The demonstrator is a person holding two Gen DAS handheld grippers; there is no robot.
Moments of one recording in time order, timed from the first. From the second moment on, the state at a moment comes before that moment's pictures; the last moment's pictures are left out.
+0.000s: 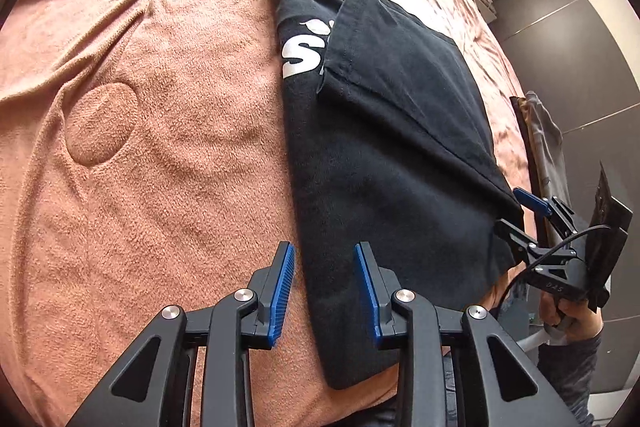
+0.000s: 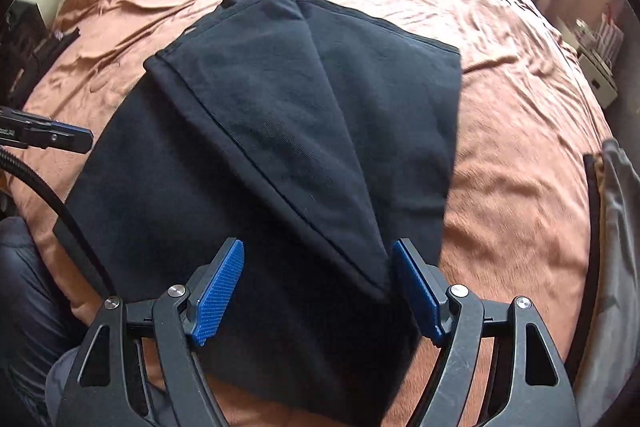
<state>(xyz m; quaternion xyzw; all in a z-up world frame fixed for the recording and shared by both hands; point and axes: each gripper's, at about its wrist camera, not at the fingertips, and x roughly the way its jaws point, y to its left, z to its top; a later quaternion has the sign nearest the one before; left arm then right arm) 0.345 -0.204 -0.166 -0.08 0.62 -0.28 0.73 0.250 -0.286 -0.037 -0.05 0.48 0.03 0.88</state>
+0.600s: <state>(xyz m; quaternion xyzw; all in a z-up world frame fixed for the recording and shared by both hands) 0.380 -0.186 -0.163 -0.08 0.62 -0.27 0.73 0.355 -0.260 -0.048 -0.06 0.49 0.01 0.87</state>
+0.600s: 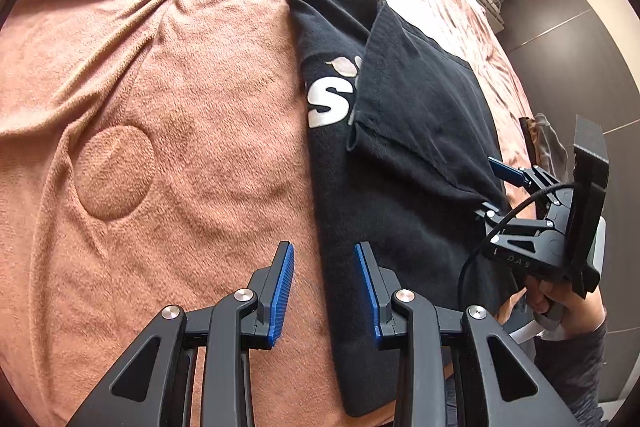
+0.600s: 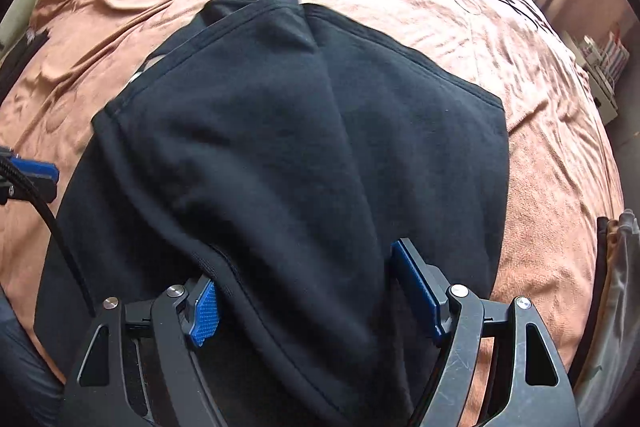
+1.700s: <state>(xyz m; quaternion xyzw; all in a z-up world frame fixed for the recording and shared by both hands) 0.431 -0.221 -0.165 -0.07 0.62 -0.25 0.74 0.363 -0.432 -0.055 0.19 0.40 -0.02 0.89</state>
